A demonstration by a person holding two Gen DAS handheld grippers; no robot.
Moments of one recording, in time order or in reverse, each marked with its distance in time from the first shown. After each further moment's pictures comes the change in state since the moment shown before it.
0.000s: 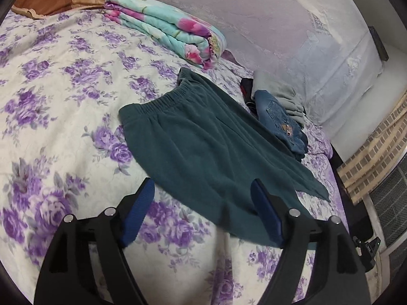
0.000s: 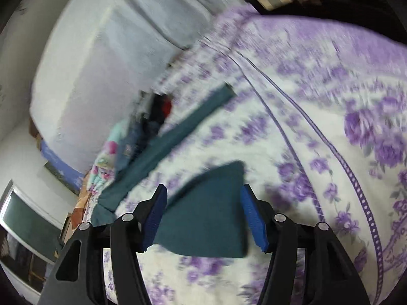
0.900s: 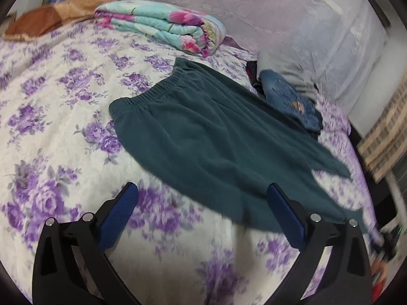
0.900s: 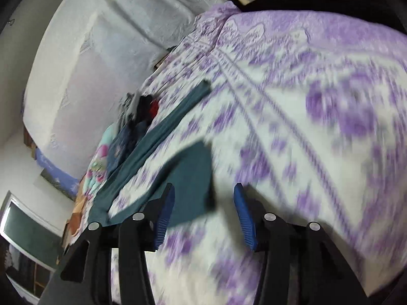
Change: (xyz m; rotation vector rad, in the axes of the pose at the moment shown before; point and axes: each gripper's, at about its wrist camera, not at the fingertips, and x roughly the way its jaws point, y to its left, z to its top) left arm 0.011 -0.022 -0.003 0.092 0.055 0.113; right arm -0.028 -0.018 -0.029 0.036 -0.025 -0.015
